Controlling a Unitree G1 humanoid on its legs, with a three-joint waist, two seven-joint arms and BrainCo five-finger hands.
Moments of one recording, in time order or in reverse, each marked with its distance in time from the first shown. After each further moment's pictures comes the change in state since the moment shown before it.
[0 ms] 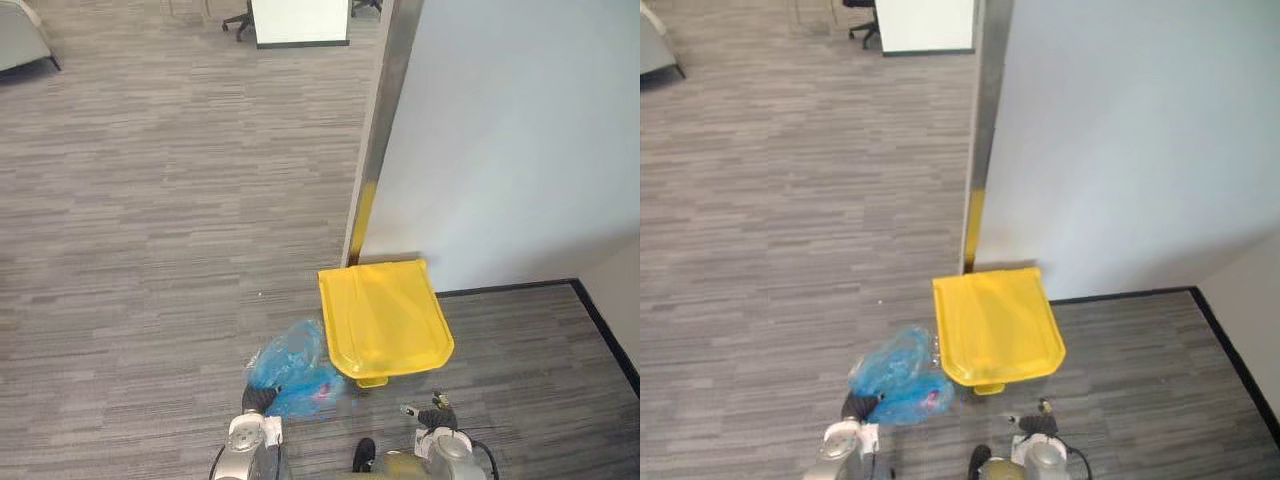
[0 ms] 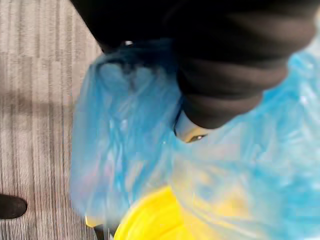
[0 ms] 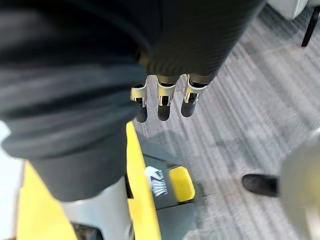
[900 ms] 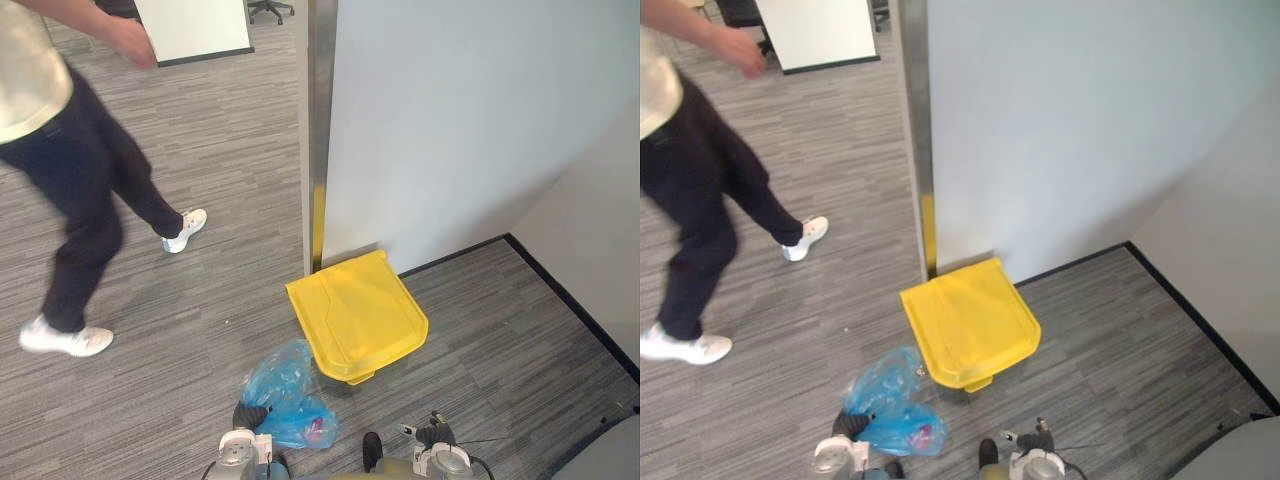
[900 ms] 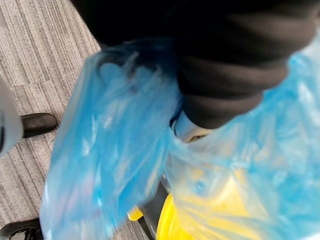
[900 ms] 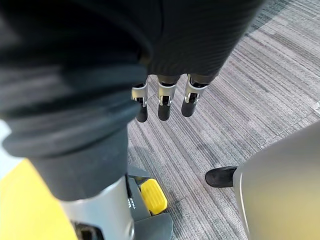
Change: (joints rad) left arm 0.024 0.041 0.000 0.102 0.020 -0.002 -0.001; right arm 0.022 -0.005 0.049 0.083 -0.010 0.005 0.001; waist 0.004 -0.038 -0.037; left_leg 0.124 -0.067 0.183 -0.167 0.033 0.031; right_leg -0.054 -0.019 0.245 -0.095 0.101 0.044
